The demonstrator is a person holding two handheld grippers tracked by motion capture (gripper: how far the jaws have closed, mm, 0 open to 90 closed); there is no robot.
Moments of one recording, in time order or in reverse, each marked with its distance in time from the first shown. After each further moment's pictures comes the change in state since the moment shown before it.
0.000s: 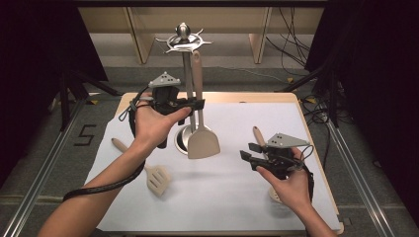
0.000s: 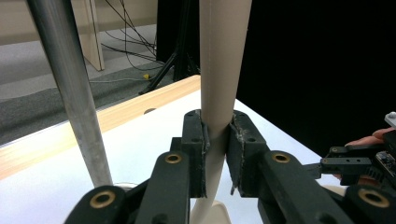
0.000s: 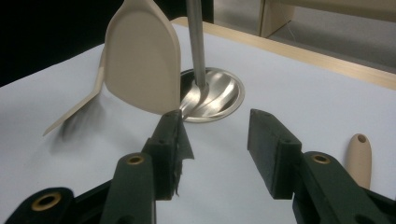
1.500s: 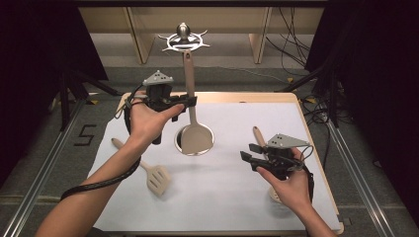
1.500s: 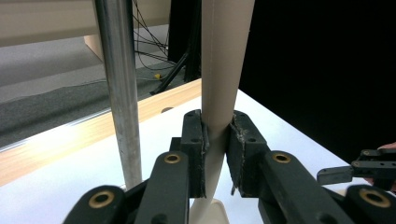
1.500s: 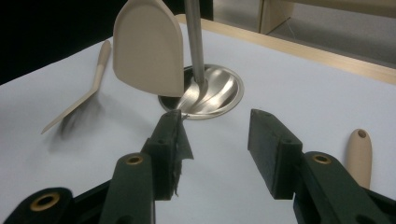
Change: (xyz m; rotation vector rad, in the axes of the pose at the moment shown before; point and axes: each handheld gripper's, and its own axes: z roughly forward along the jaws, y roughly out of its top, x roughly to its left) left arm 0.024 -0.004 0.002 -0.006 0.044 -0.003; right arm -0.001 -0.003 0.003 -0.023 -0.015 0.002
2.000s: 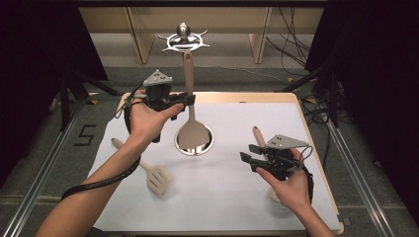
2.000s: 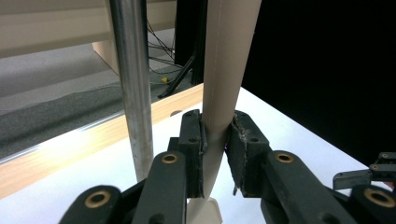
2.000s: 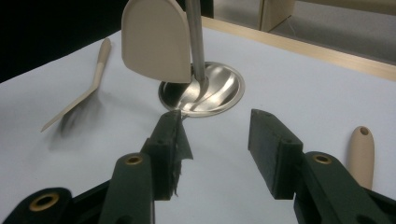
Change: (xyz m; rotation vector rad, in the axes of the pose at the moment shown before) left arm 0.005 -0.001 0.002 -0.023 0.022 0.036; right arm 0.001 -0.002 -0.001 0.032 0.006 0.017
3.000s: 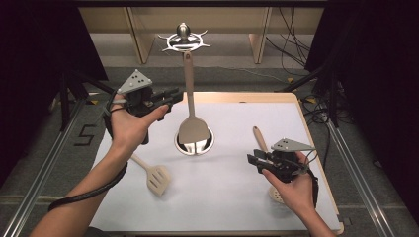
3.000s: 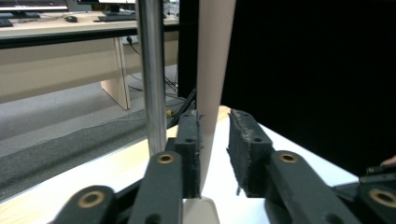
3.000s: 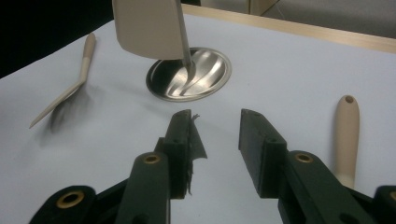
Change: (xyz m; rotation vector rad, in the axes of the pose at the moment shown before) left arm 0.002 0.001 -0.043 -0.156 0.003 0.032; right arm -0.009 -0.014 -0.008 0.038 -0.028 0.075
